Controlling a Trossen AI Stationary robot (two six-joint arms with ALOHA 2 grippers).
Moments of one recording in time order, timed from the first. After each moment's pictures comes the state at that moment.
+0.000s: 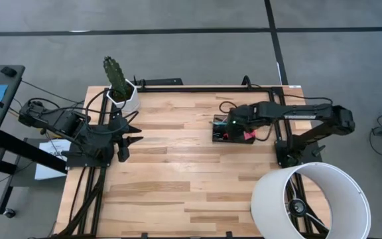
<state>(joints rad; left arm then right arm) -0.39 0.92 1.18 -0.97 -0.55 -0.45 -0.17 1.37 1.04 -1.10 0.18 0.95</state>
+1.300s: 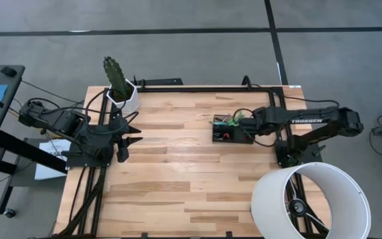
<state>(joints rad) -0.39 0.91 1.17 -0.98 -0.53 -0.44 -0.13 1.26 0.92 -1.40 0.35 1.18</state>
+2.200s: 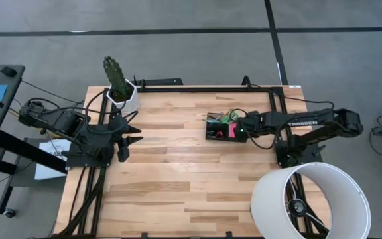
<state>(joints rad) -0.39 0.91 1.17 -0.97 -0.54 -0.49 -0.19 1.26 0.70 -0.89 0.29 1.12</state>
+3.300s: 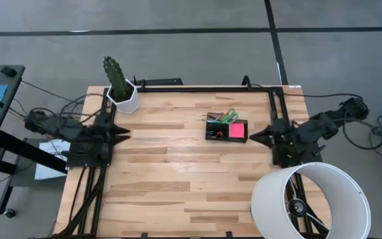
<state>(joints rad) -0.39 0.26 0.63 -0.63 -0.50 -0.44 0.50 0.67 0.87 -0.59 0.54 0.33</state>
